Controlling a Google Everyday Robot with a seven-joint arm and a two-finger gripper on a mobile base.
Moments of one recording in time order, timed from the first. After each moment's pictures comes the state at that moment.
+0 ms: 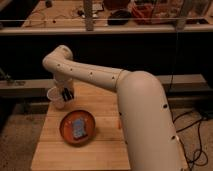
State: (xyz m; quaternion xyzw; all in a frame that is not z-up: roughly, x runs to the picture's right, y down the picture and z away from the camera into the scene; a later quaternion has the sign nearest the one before) arm -0.205 0.005 0.811 -0.13 -0.25 -0.74 0.62
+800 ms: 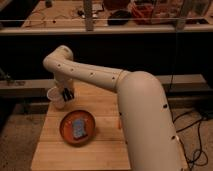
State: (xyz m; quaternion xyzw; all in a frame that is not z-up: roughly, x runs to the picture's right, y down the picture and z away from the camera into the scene) arm -0.205 0.005 0.814 -0.12 -0.25 -0.74 0.62
